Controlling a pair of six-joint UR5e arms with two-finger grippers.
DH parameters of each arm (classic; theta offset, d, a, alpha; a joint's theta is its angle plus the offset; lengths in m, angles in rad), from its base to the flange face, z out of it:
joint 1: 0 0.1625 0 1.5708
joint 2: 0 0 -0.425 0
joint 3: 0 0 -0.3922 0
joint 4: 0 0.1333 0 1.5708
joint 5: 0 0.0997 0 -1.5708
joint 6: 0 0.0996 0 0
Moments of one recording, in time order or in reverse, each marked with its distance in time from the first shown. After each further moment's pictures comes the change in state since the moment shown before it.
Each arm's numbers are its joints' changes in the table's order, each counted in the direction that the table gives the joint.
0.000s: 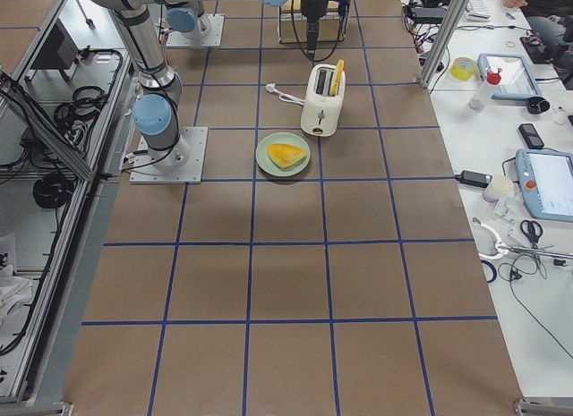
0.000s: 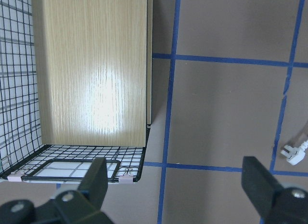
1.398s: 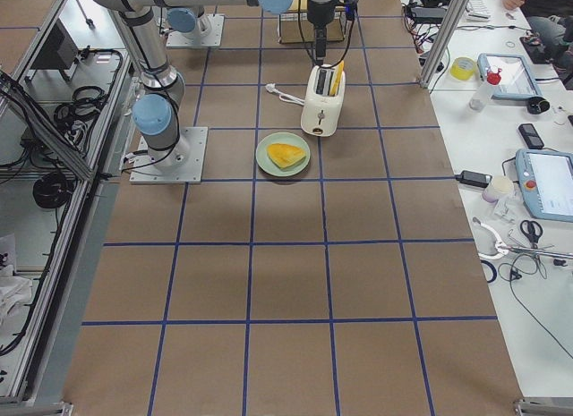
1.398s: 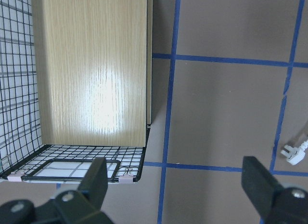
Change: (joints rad) left arm 0.000 0.000 0.000 0.000 0.000 0.000; right arm -0.091 0.012 0.000 -0.052 0.004 -0.170
